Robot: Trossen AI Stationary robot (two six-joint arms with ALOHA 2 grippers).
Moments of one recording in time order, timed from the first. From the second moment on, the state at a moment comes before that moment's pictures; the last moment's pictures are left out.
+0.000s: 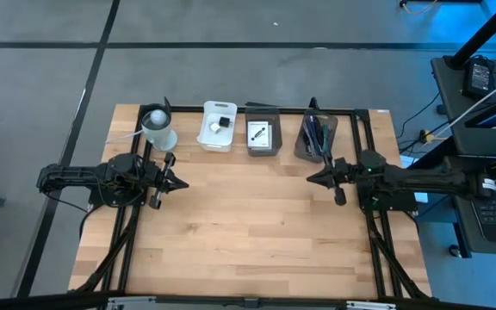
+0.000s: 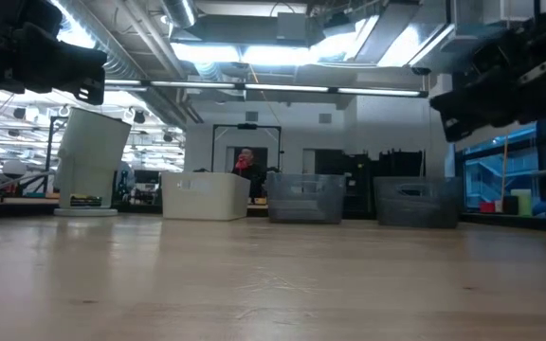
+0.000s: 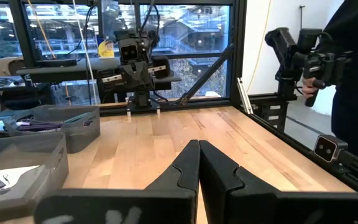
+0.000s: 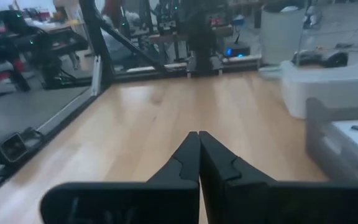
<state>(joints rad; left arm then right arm) 0.04 0.02 0.01 0.05 0.20 0.01 -0.25 0.55 0.01 0.47 -0.38 0.10</state>
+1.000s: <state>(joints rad) 0.04 0.02 0.01 0.05 0.20 0.01 -0.21 0.00 0.01 0.08 -0.38 0.33</state>
